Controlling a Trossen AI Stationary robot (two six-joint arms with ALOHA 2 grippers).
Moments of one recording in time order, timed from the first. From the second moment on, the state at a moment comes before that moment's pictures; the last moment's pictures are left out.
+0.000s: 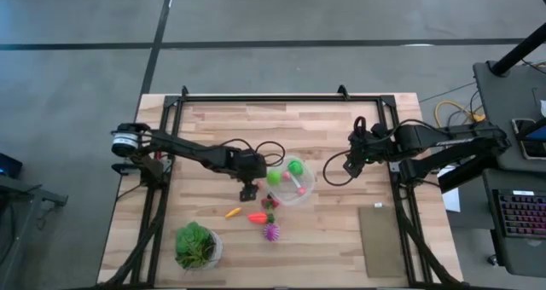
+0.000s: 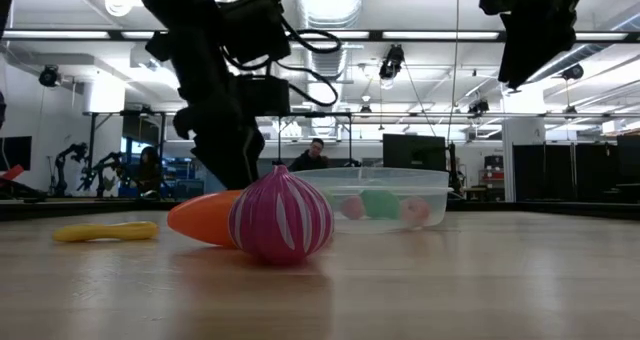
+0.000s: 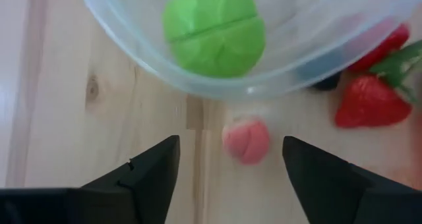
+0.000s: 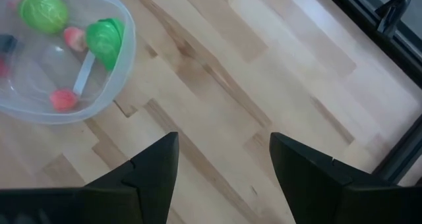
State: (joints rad) left arm -0.01 1.67 0.96 -0.37 -0.03 -0.07; right arm 0.10 1.07 1.03 -1.17 0.42 0.73
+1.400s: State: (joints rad) left arm -0.03 1.72 0.93 -0.28 -0.02 -0.15; right arm 0.10 1.07 1.02 -1.17 0.41 0.75
